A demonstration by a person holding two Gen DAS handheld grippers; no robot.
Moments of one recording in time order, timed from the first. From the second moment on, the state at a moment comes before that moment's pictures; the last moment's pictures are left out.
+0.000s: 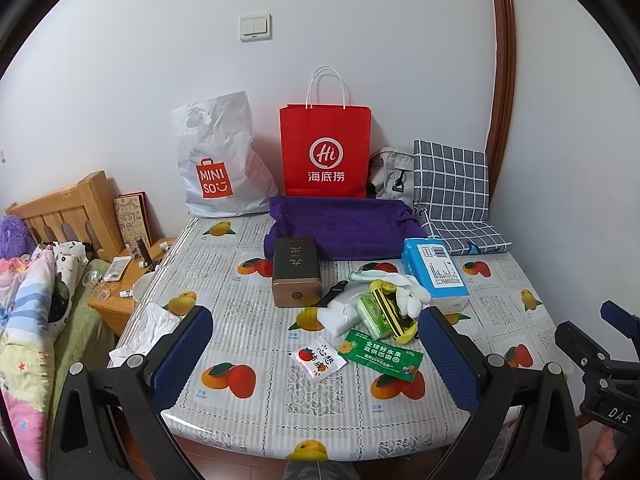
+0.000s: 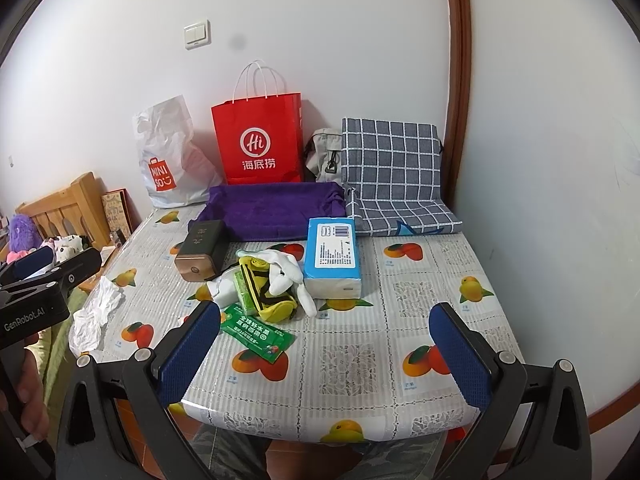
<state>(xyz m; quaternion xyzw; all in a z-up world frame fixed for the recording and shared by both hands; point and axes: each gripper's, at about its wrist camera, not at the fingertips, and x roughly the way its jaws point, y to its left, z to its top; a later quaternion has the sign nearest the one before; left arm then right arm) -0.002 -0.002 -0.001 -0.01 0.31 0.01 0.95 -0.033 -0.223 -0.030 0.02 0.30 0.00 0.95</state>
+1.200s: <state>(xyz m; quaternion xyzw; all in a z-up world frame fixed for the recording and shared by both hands) -0.001 -0.001 0.000 0.00 0.31 0.01 0.95 -0.035 -0.221 -0.028 0.02 0.30 0.01 0.95</state>
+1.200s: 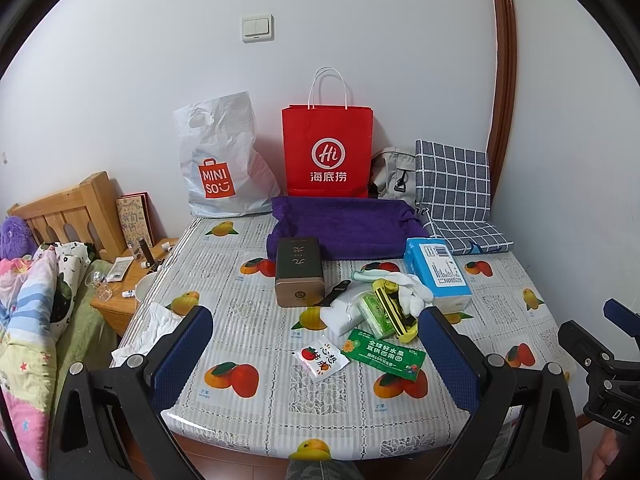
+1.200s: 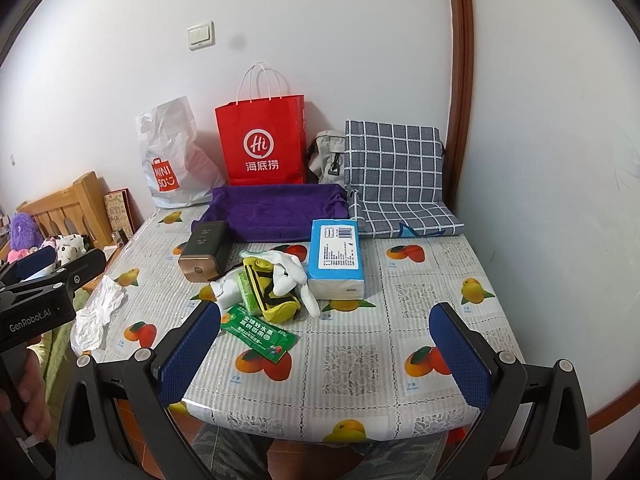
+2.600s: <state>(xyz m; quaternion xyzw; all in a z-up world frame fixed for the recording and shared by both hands) 0.046 0.022 -0.055 -0.03 0.37 0.02 0.93 -0.001 -0.223 -0.076 0.03 0.32 0.02 0.95</state>
